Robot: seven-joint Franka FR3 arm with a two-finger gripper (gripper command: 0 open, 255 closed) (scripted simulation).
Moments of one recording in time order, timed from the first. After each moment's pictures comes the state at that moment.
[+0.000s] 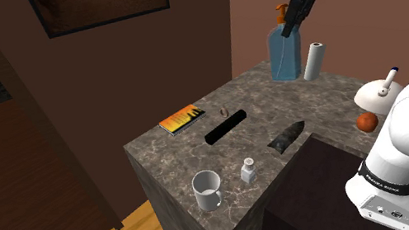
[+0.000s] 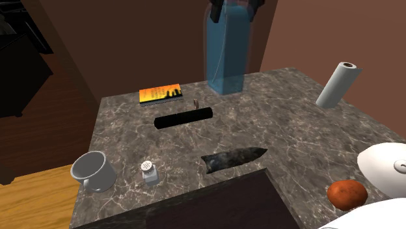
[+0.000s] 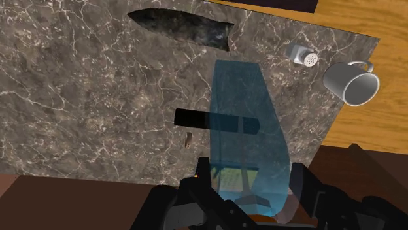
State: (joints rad) arm -0.01 -0.83 -0.10 -2.32 0.03 1.75 -0.12
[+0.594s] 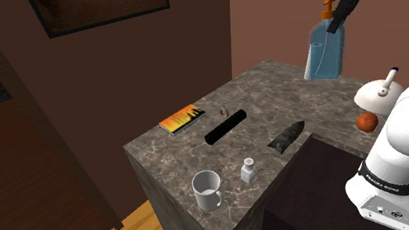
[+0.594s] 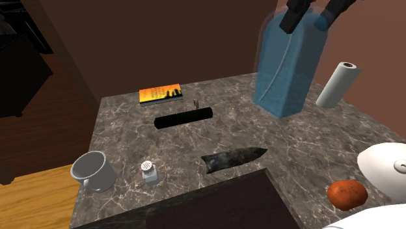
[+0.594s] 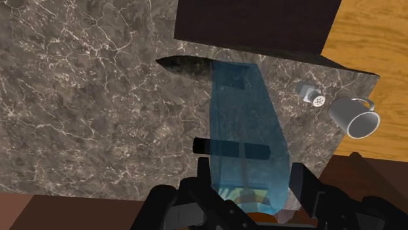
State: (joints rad) arm -0.08 -1.09 -0.22 -2.40 -0.06 1.57 -0.25
